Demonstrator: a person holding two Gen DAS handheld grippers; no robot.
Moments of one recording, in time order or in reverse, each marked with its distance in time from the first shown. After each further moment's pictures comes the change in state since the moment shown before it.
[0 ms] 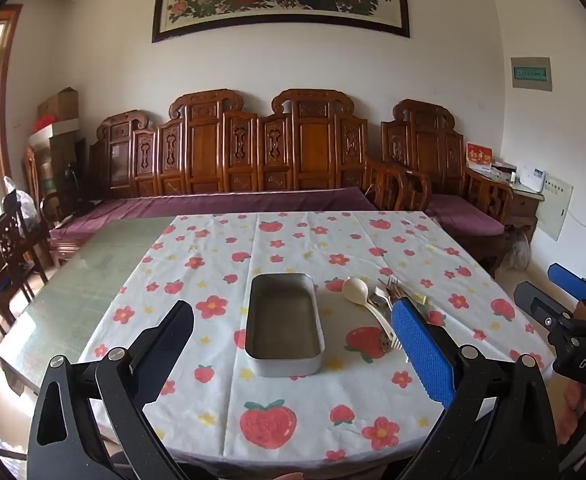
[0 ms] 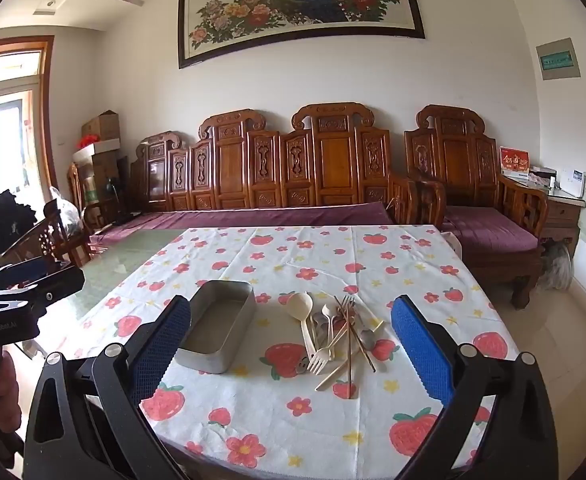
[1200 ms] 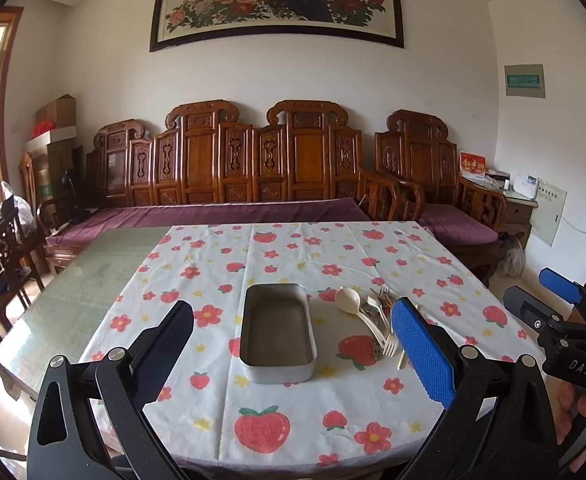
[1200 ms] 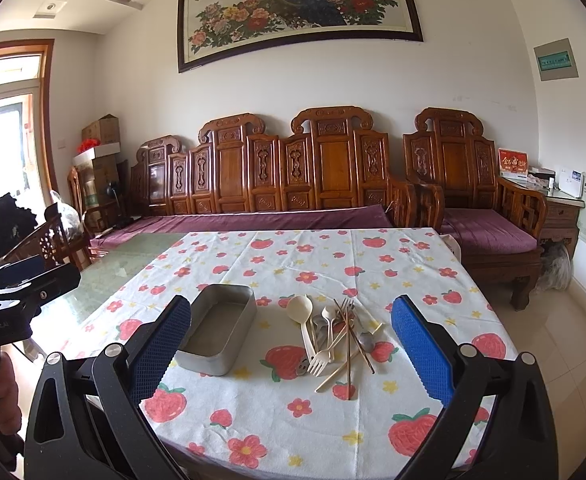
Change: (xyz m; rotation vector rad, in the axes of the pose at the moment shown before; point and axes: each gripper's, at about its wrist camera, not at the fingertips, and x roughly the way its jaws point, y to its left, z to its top) left arm -0.016 -0.004 0.010 -0.005 -0.042 -0.019; right arm -0.005 -0.005 0.007 0.001 -0.020 0.002
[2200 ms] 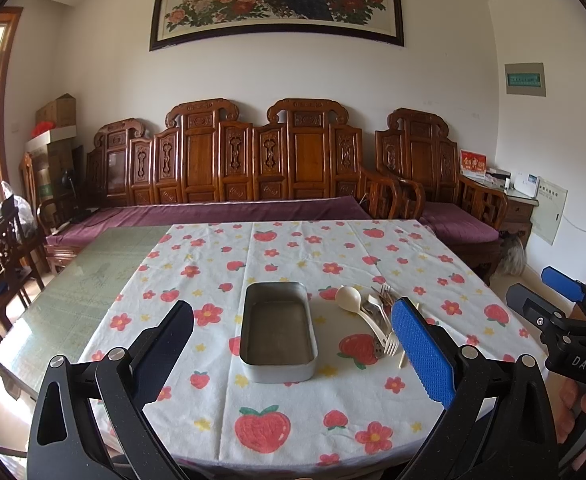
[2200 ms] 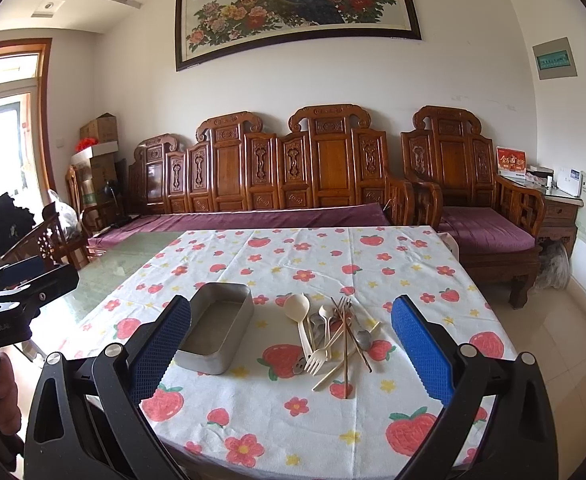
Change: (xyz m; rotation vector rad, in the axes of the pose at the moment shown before) left arm 0.001 -0.001 -0.003 0.003 0.000 0.001; right arm -0.003 0.003 0.000 0.001 0.001 -0.007
